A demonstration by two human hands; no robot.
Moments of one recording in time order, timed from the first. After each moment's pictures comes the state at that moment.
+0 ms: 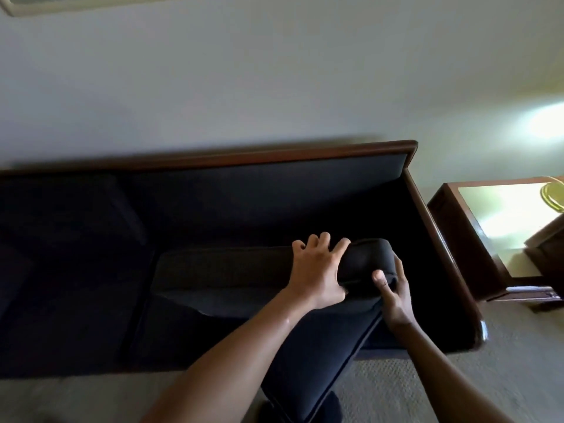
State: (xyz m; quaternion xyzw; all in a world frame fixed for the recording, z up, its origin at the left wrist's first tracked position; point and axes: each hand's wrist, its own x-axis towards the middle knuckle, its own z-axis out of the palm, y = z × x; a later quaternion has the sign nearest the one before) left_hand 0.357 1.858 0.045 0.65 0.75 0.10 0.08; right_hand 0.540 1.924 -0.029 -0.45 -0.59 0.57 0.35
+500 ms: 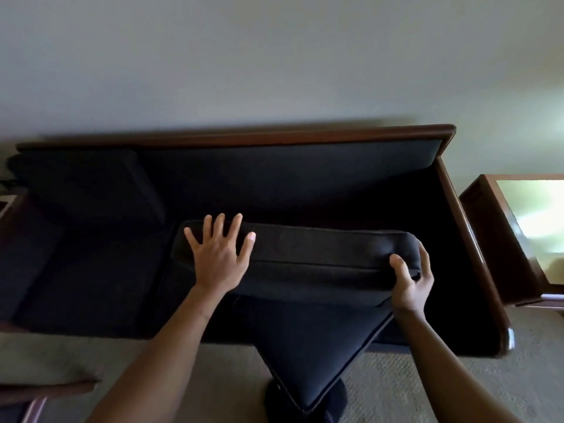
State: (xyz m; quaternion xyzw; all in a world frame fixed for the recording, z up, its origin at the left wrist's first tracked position) left_hand 0.196 1.763 -0.008 0.42 0.90 0.11 -0.03; right_hand 0.507 1.934 -0.023 -0.50 -0.48 0.55 0.47
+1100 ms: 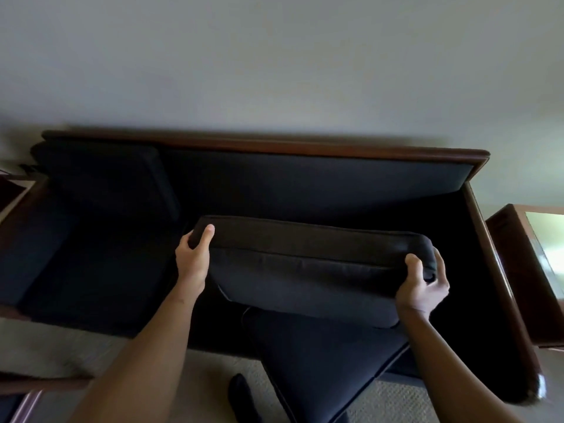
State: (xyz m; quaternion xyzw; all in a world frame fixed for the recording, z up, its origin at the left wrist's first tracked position) left_hand 0.102 1.732 -0.025 -0.03 0.78 0.59 0.19; right_hand 0.437 1.952 -0.016 -0.58 -0.44 0.45 0.52
